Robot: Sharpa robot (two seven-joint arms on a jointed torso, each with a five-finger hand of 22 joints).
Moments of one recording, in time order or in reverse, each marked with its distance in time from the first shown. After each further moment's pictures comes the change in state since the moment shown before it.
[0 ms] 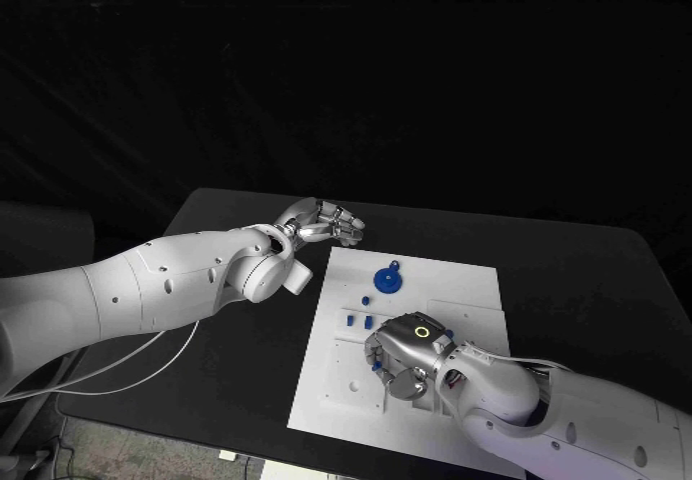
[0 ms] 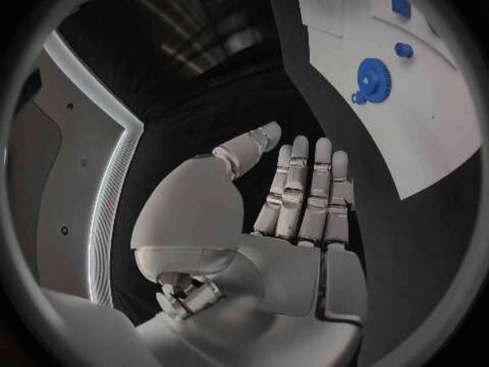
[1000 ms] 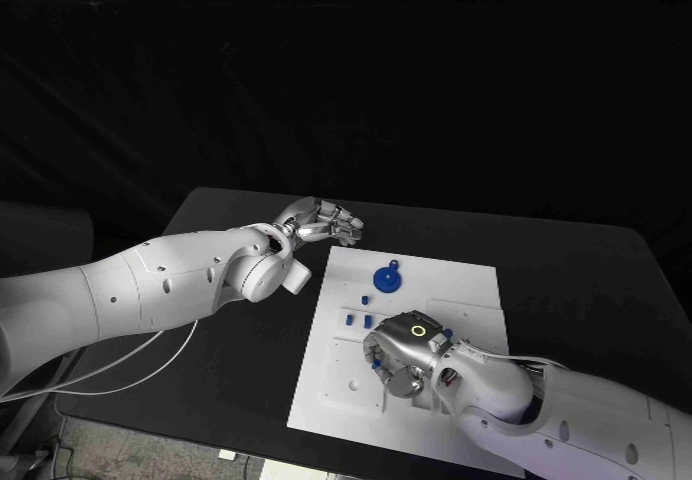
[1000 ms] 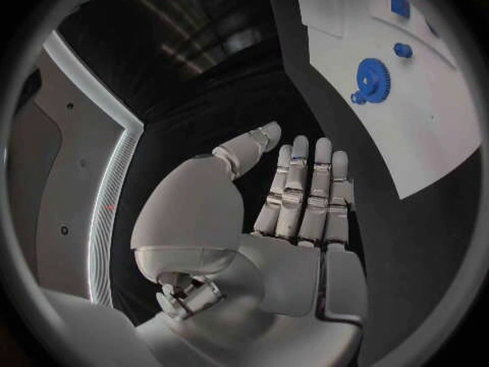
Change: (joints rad) left arm 0.000 -0.001 0.000 0.000 0.000 0.002 -0.001; left_hand 0.000 0.000 0.000 0.000 0.000 0.000 0.000 0.000 0.000 0.000 0.000 0.000 -0.001 0.000 0.000 -0.004 0.003 0.000 0.000 0.000 -0.004 0.001; right arm -0.001 0.017 0.000 -0.017 -0.026 0.018 -0.021; right_hand -0.001 -0.001 0.000 0.000 0.000 0.000 0.000 -0.003 0.000 0.000 0.000 0.000 0.003 0.000 0.000 0.000 0.000 0.000 -0.003 -0.002 0.000 0.000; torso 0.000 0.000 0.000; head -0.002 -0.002
